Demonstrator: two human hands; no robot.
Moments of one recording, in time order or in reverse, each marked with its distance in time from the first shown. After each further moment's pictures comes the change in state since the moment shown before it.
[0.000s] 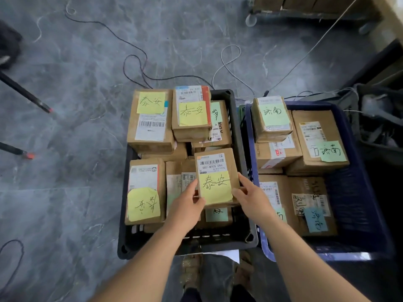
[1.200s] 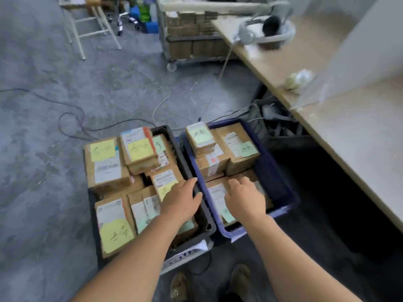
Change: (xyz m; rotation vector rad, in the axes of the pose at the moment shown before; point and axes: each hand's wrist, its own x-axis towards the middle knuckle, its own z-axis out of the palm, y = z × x) left_hand -0.064 0.107 -0.006 0.564 -0.092 0.528; right_hand -0.147 -0.032 -0.060 -0.632 0.508 0.123
